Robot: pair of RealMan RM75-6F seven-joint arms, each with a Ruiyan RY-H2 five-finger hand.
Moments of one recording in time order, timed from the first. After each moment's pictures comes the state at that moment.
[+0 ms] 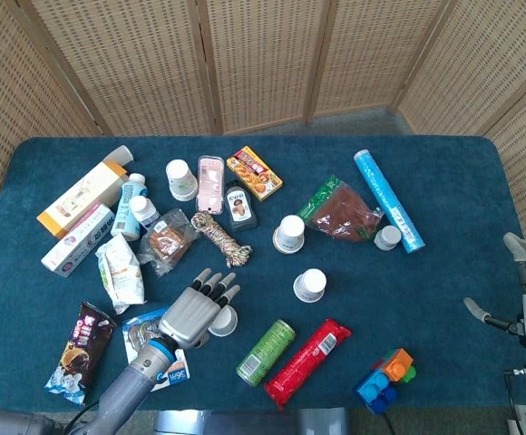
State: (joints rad) left arm -0.66 -1.58 -0.08 -2.03 0.89 1.12 1.14; right arm 0.09 -1.16 0.15 -1.54 -1.49 1.60 0.38
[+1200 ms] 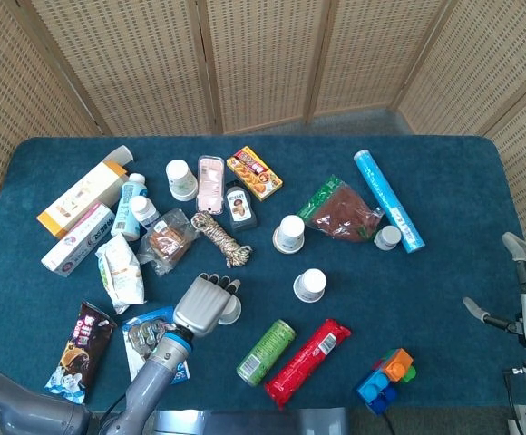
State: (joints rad) left arm -0.77 -1.75 -0.05 -1.85 0.89 1.29 1.13; right arm 0.09 -1.17 0.16 -1.53 -1.49 1.59 0.38
